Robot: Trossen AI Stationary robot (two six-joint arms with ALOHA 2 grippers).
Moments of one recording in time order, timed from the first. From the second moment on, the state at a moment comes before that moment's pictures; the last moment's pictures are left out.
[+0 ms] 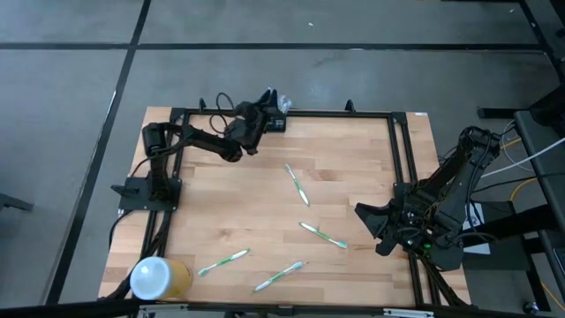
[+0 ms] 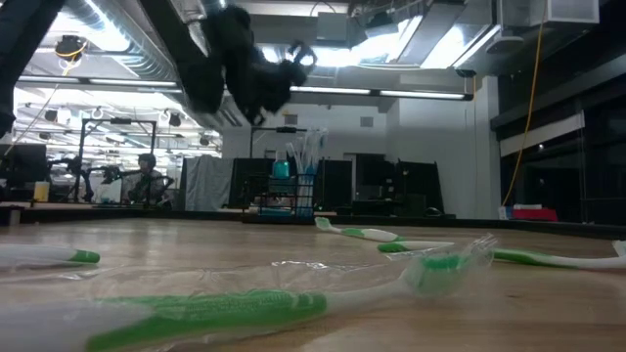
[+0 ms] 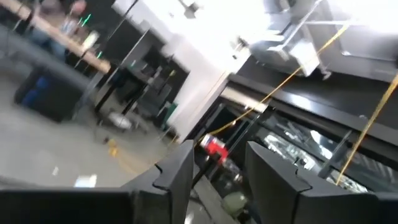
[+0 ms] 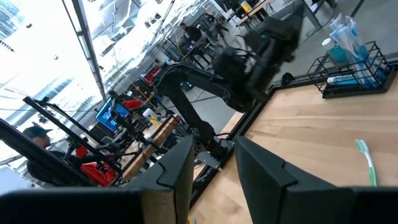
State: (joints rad) left arm 0.36 1.88 0.92 1.41 -0.81 -0.40; right arm 1.04 1.23 0.97 0.07 1.53 1.00
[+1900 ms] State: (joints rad) left arm 0.16 1.76 0.92 0.13 -0.31 -1.65; right arm 1.01 1.18 0.97 0.03 1.42 0.82
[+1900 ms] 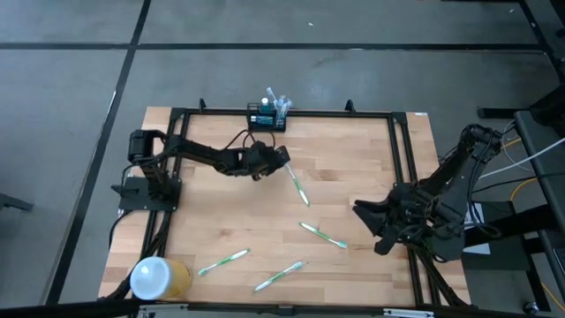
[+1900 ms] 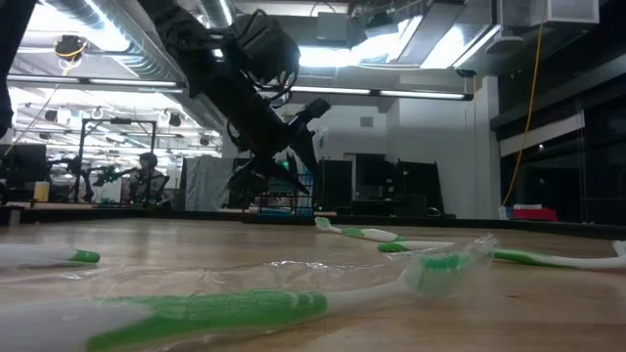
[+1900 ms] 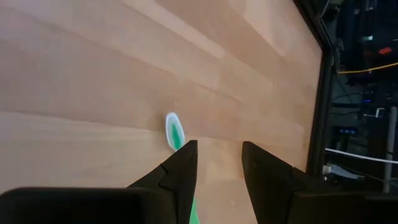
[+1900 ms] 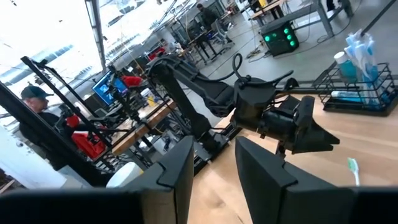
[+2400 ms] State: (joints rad) left arm 0.19 1.86 0.96 0.12 -0.21 -1.60; right arm 1.01 1.18 0.97 0.03 1.45 0.81
